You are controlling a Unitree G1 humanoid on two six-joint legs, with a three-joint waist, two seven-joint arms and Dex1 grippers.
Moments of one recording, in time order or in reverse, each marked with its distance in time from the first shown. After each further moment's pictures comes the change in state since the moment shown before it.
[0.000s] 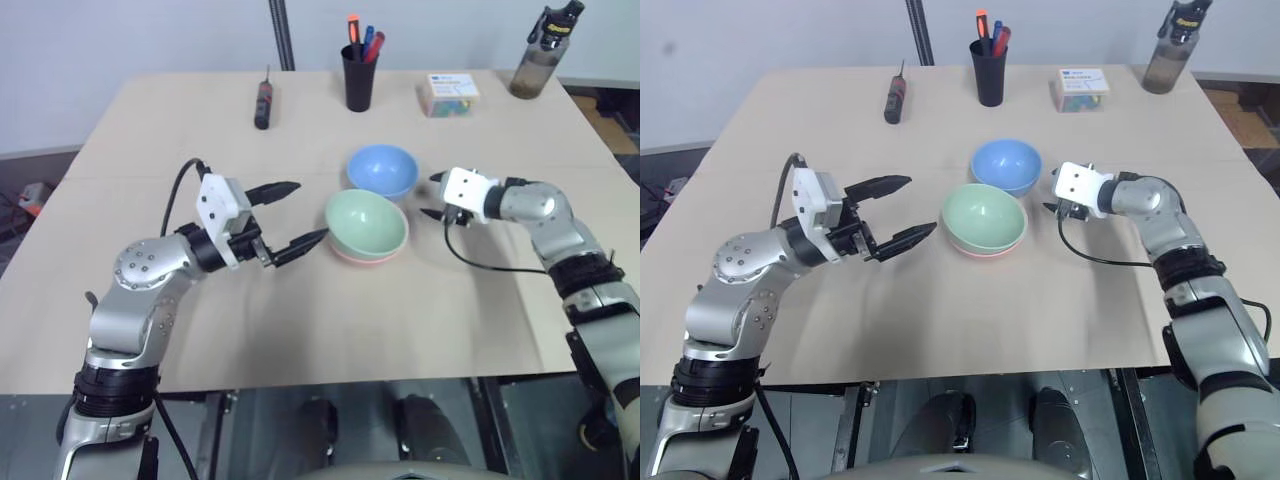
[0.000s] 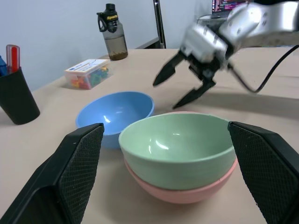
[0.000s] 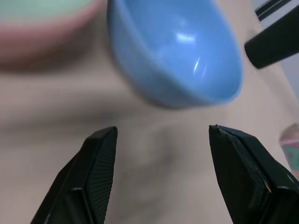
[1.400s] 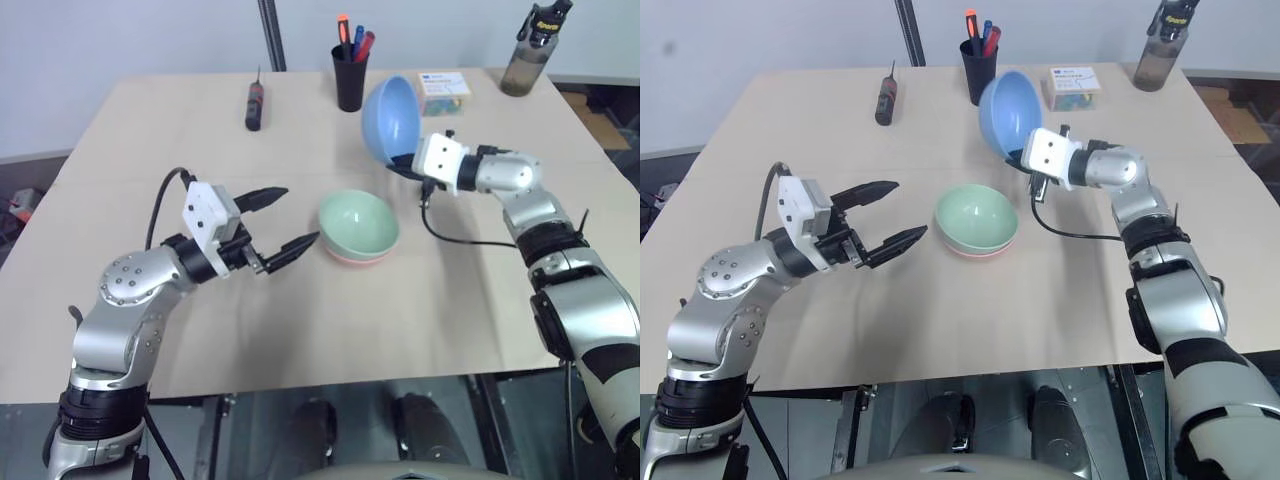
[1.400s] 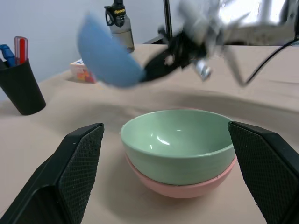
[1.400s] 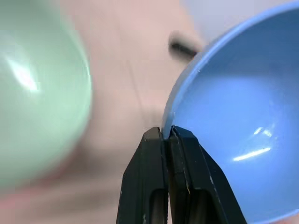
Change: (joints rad) left arm 0.080 0.006 0.057 -0.074 -0.013 0.033 0.056; right arm -0.058 0.082 -0.159 -0.193 0.258 0.052 0.347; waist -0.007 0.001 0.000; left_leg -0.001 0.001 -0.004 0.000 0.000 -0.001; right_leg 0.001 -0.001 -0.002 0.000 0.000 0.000
